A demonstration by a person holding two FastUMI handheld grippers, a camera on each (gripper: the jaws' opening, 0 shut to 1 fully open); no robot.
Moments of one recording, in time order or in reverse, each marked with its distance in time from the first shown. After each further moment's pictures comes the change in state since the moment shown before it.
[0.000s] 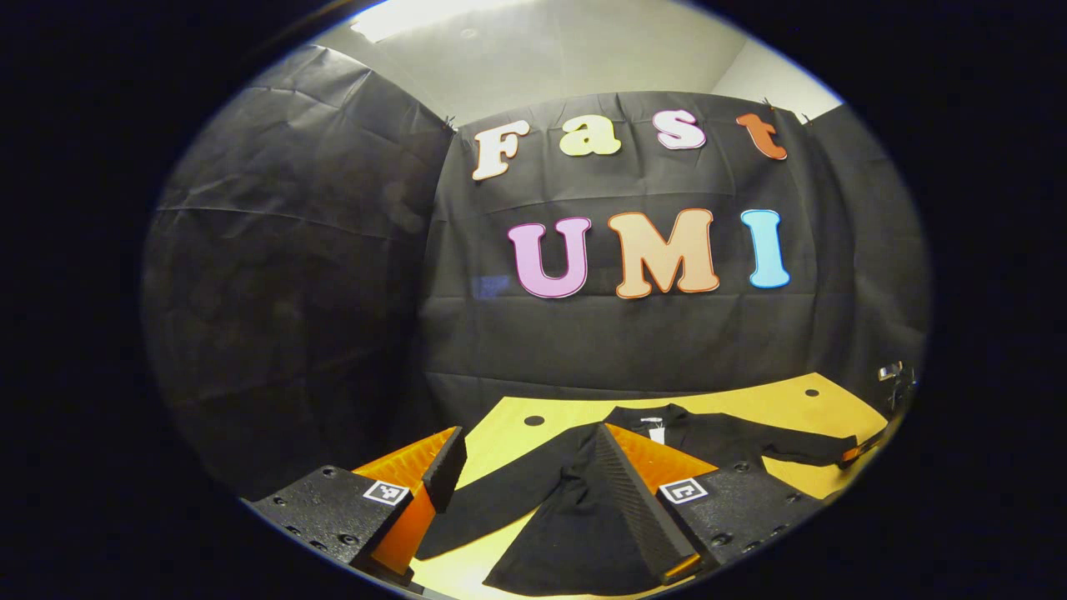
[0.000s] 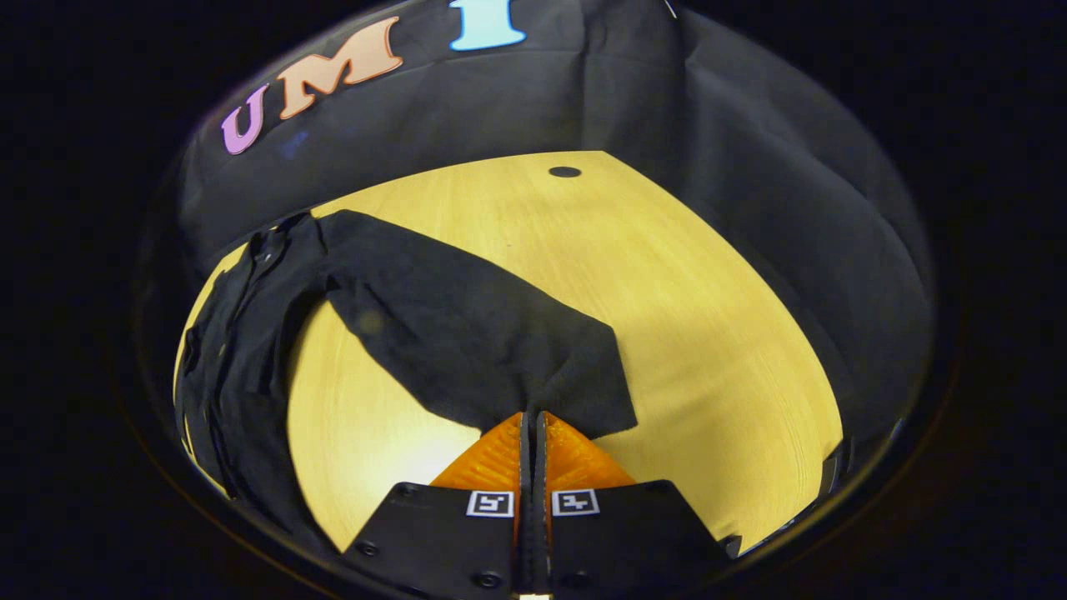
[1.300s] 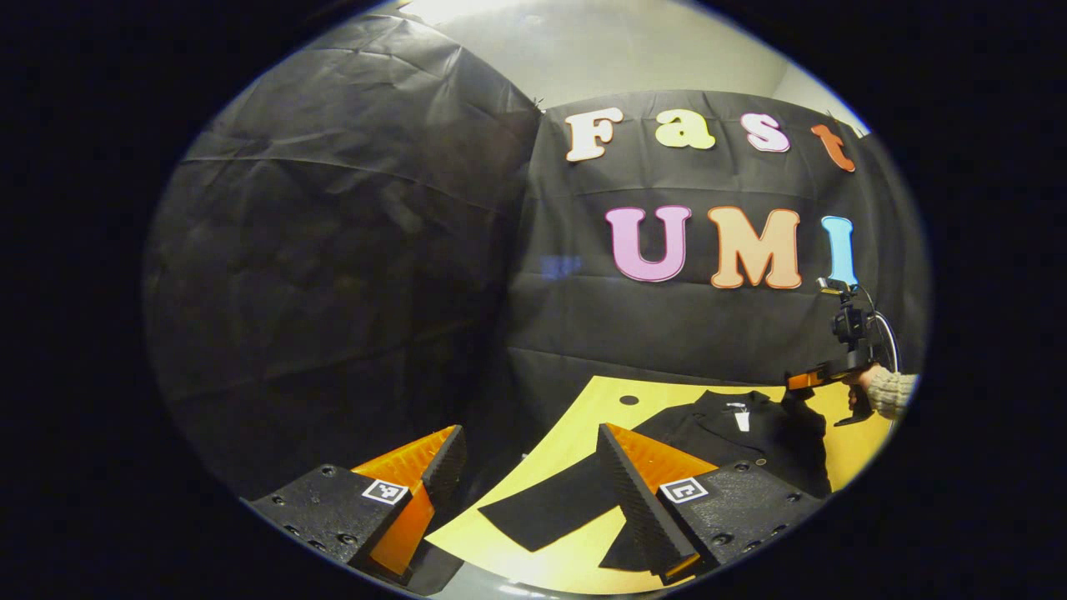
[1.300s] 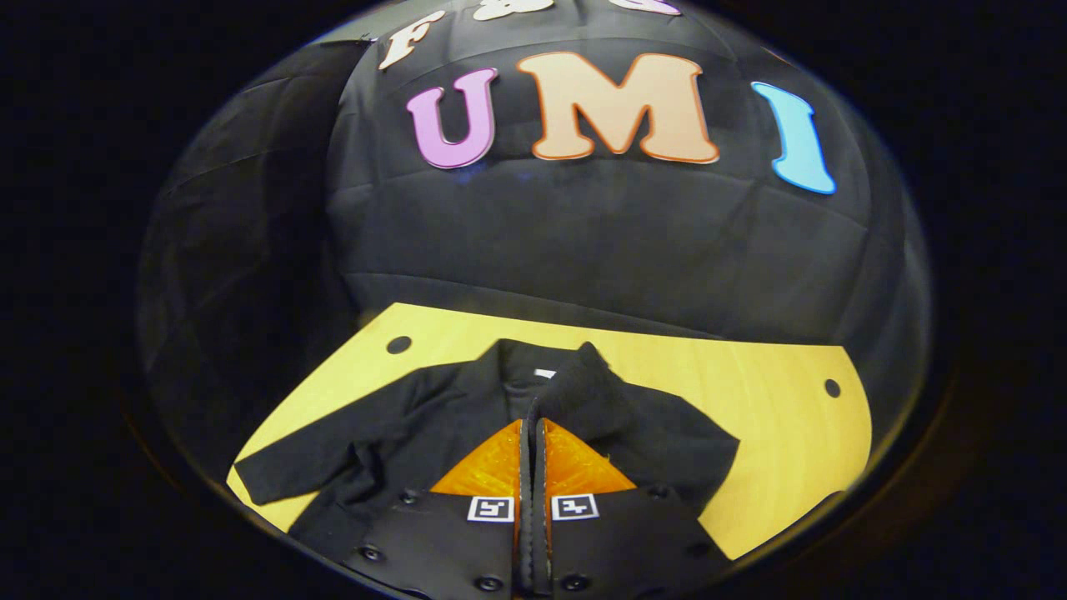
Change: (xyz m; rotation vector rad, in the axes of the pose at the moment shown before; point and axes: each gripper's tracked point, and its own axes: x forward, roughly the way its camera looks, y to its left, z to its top) left arm -0.043 0.180 -0.035 -0.081 0.074 0.228; right arm -0.327 0.135 0.206 -0.360 -0.304 0.387
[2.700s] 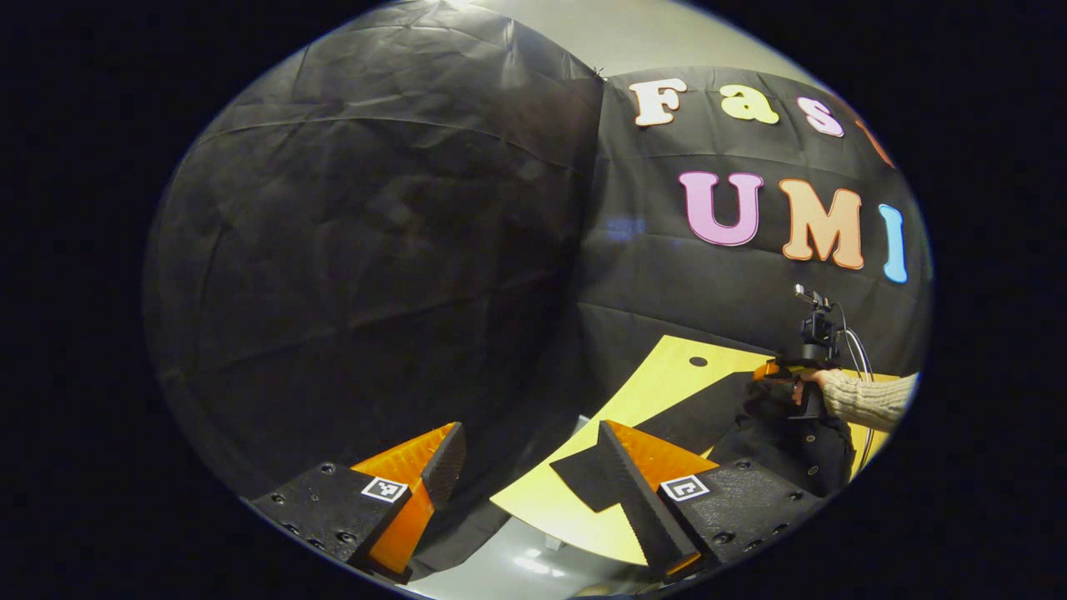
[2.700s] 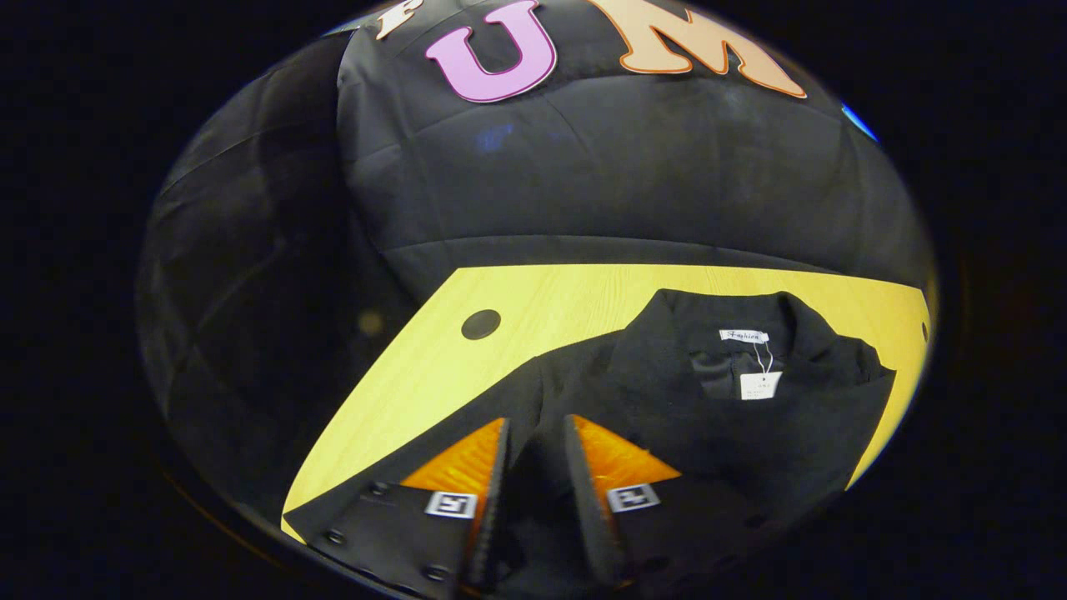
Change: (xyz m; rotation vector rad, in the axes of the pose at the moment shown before) left arm -0.030 0.058 -0.043 -0.022 0.152 0.210; right arm 0.006 0.004 0.028 0.086 0.122 0.153
